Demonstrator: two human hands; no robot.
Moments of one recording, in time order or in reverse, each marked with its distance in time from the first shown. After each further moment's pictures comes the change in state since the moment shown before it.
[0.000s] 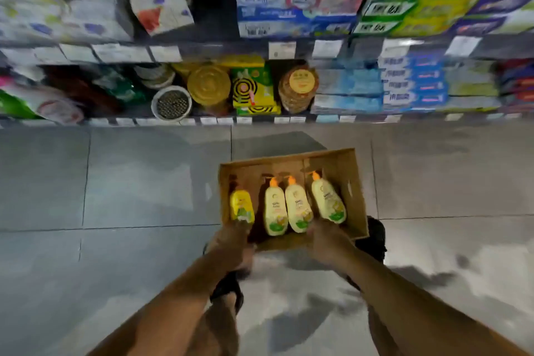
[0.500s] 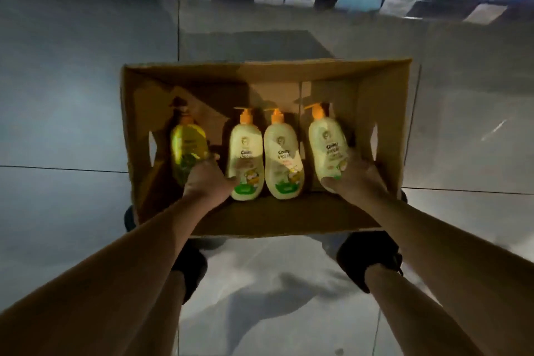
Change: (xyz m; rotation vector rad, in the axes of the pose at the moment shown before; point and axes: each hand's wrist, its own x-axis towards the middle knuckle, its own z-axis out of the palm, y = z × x) left_hand 0.269 -0.025 0.155 -0.123 0.111 -0.270; right_hand 0.263 0.172 0.071 0.105 0.167 0.220
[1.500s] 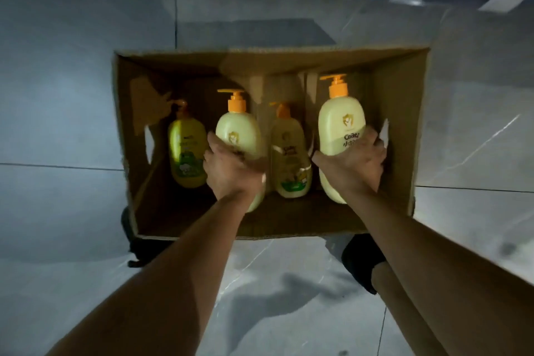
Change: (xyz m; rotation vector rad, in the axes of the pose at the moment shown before) left_hand 0.003 0.036 0.034 -0.479 0.432 -0.074; right_hand -0.001 -0.038 0.012 0.268 0.422 0.087
